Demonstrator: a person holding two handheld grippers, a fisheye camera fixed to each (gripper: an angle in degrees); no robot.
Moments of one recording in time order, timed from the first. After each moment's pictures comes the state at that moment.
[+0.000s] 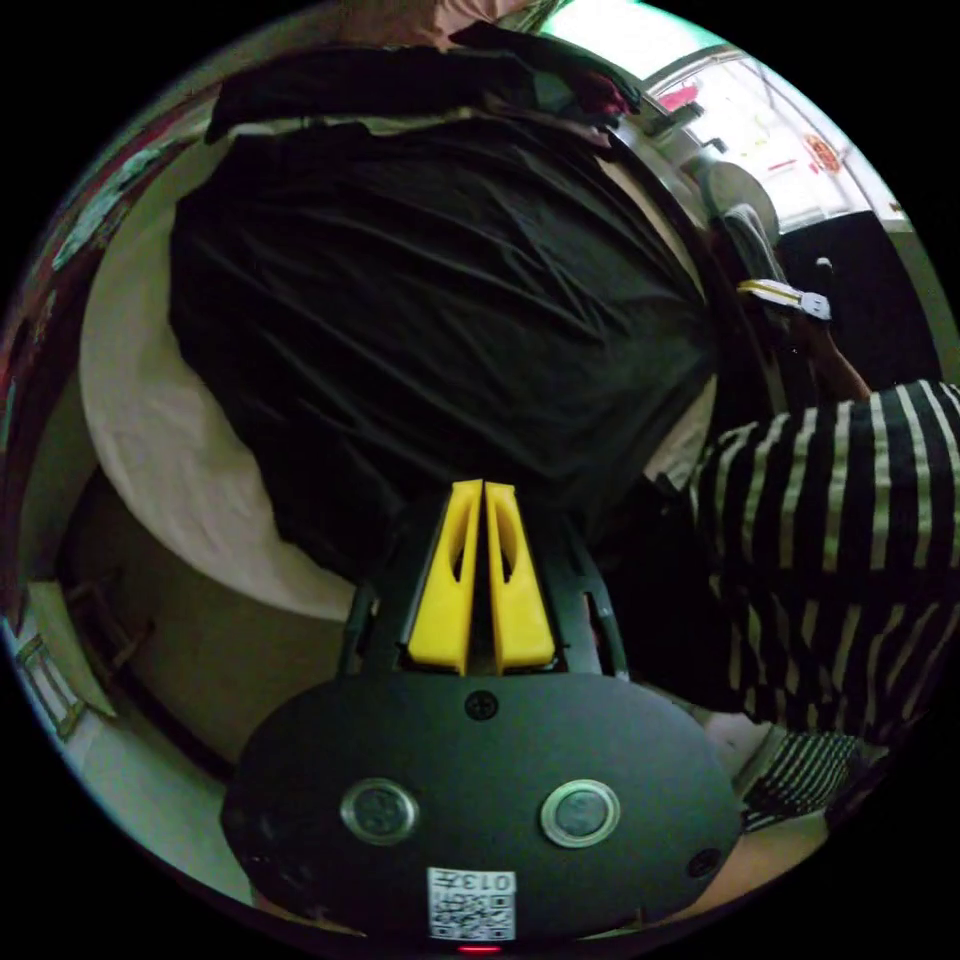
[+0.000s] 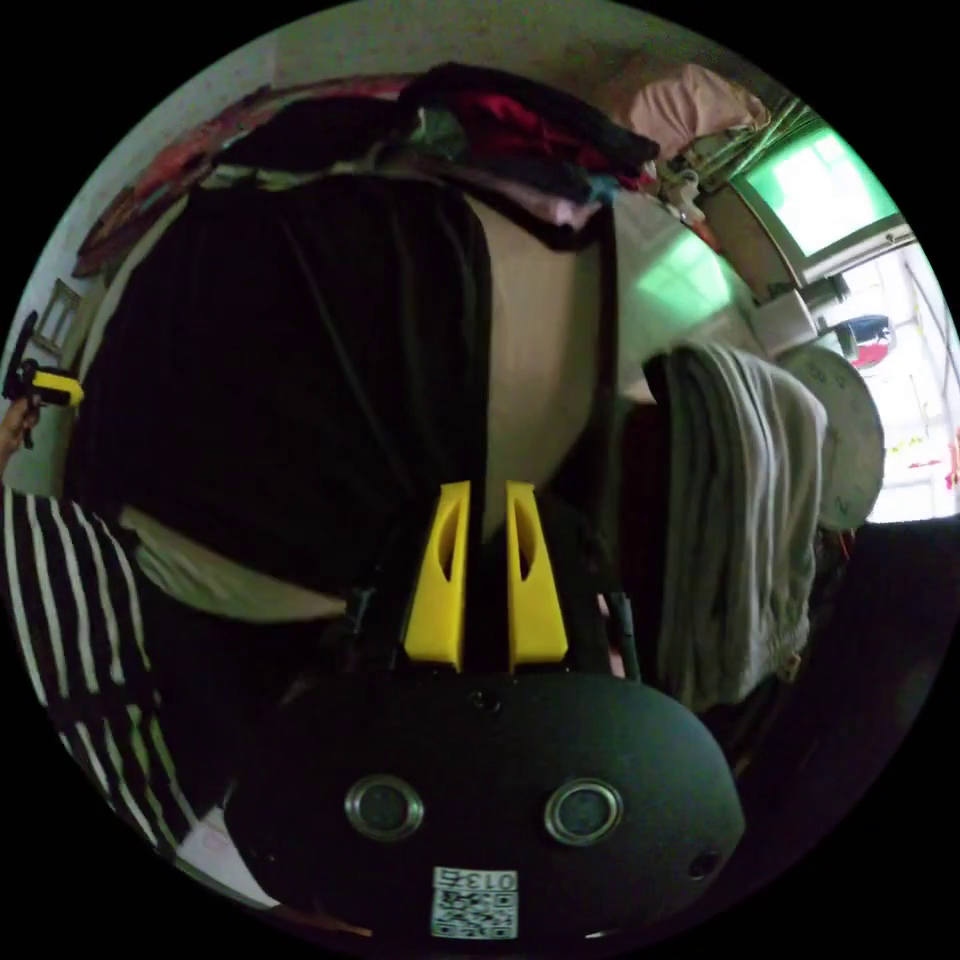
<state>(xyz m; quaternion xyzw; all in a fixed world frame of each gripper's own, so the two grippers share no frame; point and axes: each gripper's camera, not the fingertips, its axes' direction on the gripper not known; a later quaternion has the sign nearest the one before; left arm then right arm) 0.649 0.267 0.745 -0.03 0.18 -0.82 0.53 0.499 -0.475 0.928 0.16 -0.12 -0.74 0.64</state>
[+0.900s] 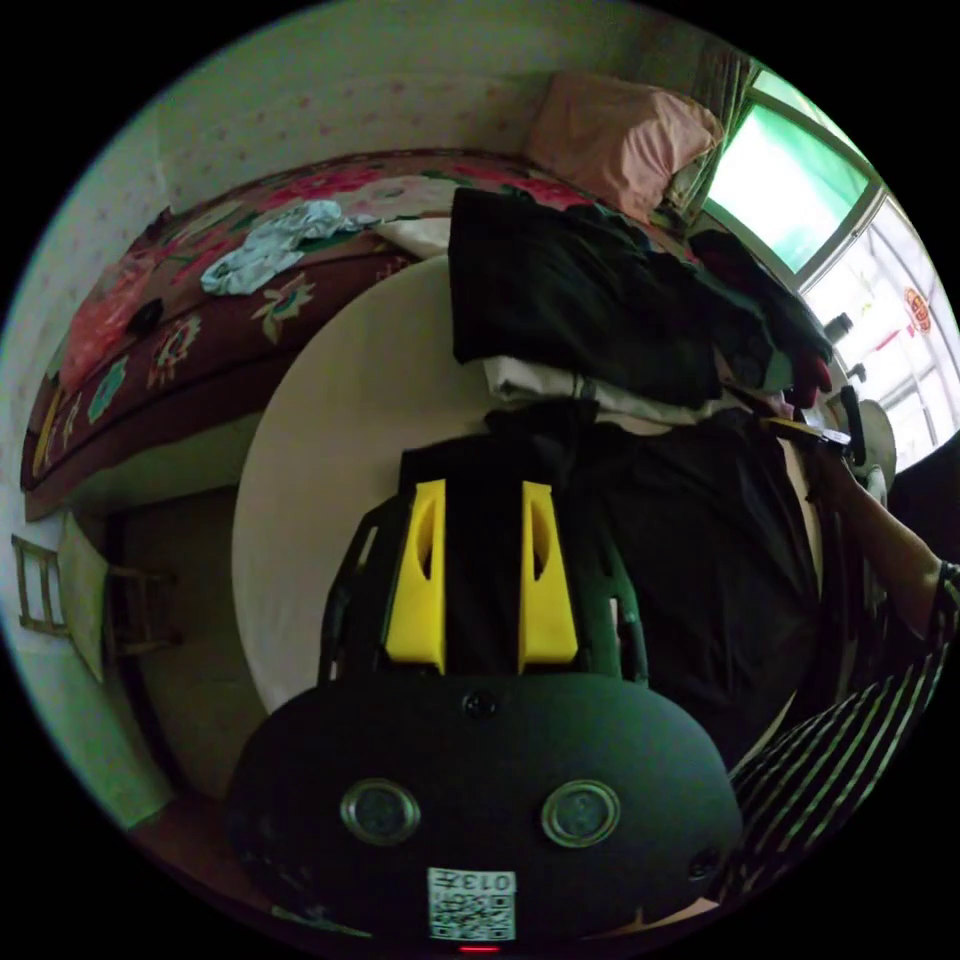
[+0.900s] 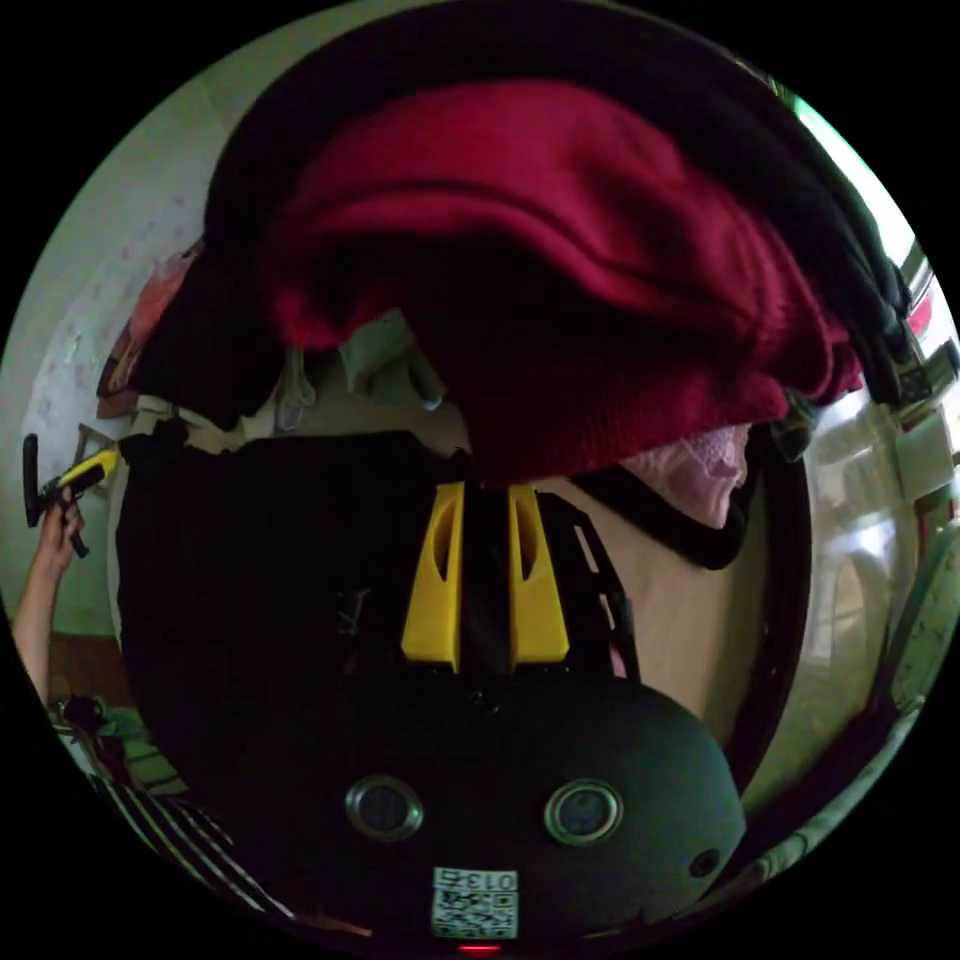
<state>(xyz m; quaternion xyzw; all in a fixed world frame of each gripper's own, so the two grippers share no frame) 0.572 0.491 0.683 -0.05 -0.06 -0.91 0.41 0.180 -0.511 0.948 0.11 -0.26 -0.70 0.66</state>
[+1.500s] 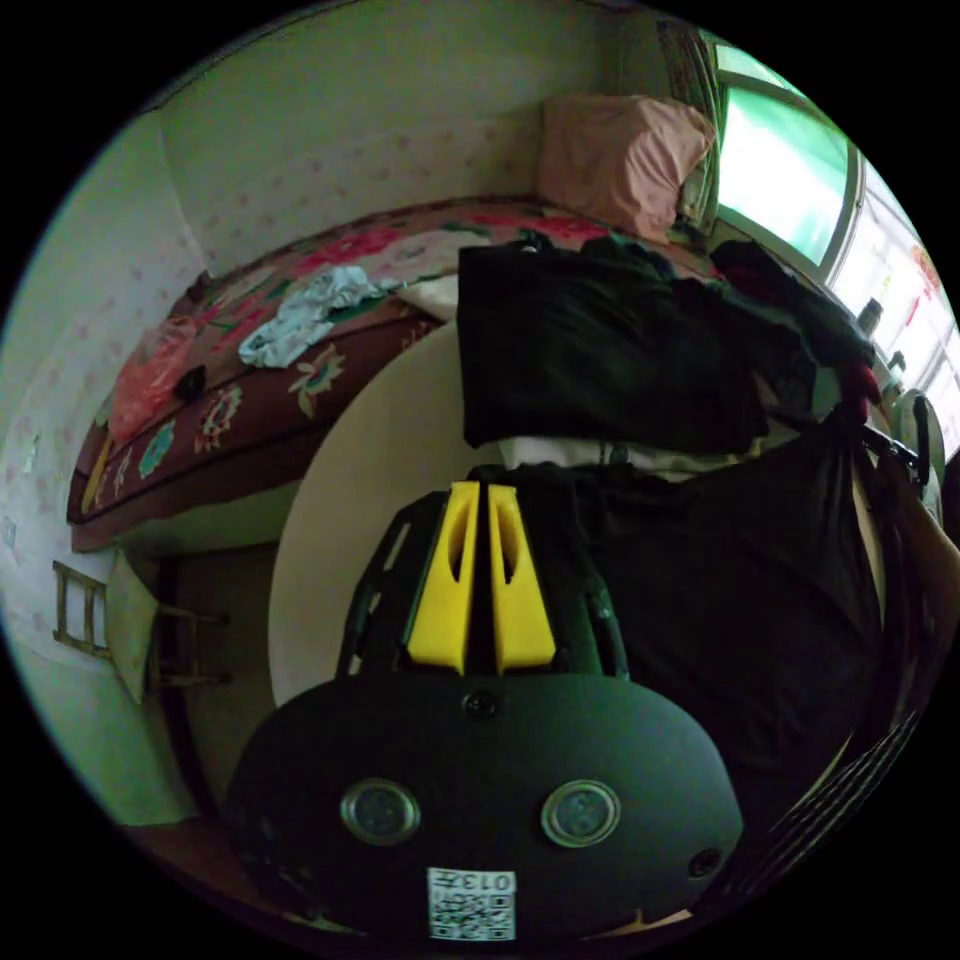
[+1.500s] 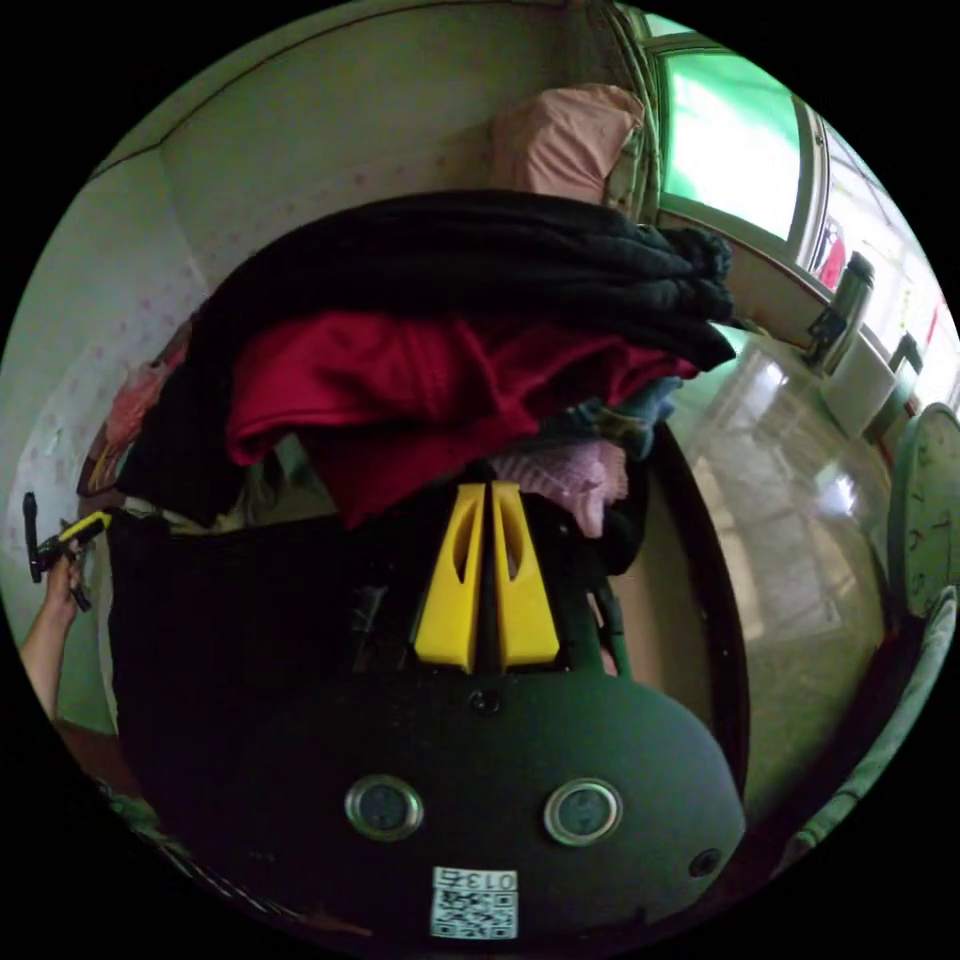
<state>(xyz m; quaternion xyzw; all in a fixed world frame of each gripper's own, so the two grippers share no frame) 0.574 0.494 0.655 -0.11 -0.17 -0.88 0.43 0.209 -0.580 0.943 0.20 -0.34 -0.59 0.70</state>
